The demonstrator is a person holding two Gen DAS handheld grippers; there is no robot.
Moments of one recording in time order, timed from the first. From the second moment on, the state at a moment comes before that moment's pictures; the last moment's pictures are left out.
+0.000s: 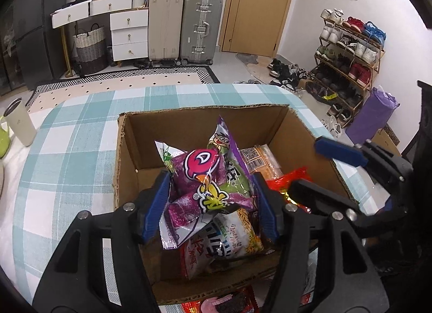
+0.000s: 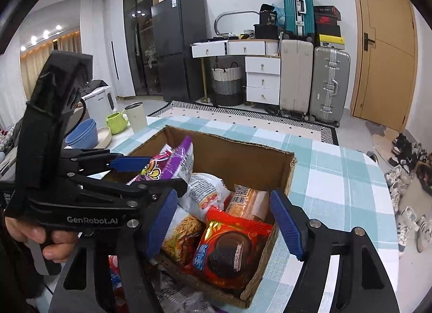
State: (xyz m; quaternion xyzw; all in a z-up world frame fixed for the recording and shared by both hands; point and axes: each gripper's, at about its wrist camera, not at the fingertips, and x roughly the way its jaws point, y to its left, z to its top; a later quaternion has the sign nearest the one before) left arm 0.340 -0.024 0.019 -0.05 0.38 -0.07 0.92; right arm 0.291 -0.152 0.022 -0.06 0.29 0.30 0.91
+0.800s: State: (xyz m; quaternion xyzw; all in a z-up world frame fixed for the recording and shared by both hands) left arm 0.215 -0.005 0.049 -0.06 0.36 -0.05 0.93; right arm 0.204 -0.197 0.017 0.00 0.33 0.24 0.91
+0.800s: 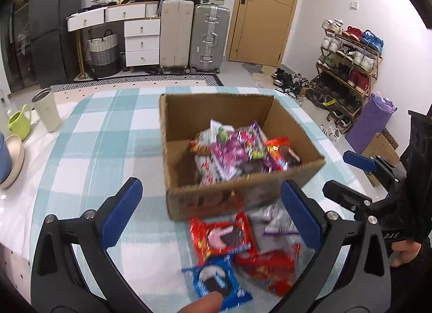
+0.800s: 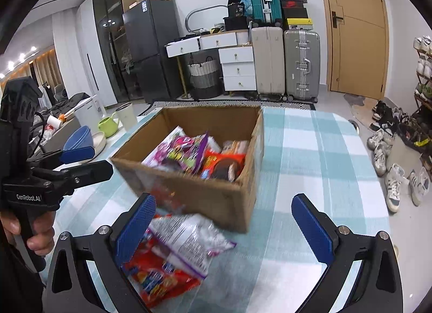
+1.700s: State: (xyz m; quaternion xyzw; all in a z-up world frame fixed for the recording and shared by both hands) left arm 0.137 0.006 -0.016 -0.05 0.42 -0.02 0.91; right arm 0.154 -0.157 -0.048 0.00 0.42 0.29 0.86
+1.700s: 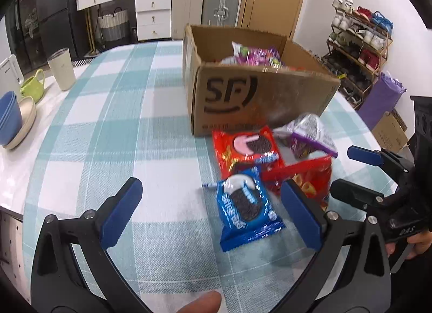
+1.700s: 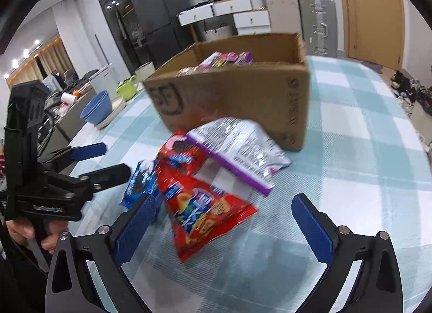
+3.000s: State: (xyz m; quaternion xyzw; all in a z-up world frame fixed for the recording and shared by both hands) left arm 0.163 -0.008 -0.055 -0.06 0.46 -0.02 0.88; right arm 0.141 -0.148 -0.054 -0.05 0.40 0.32 0.86
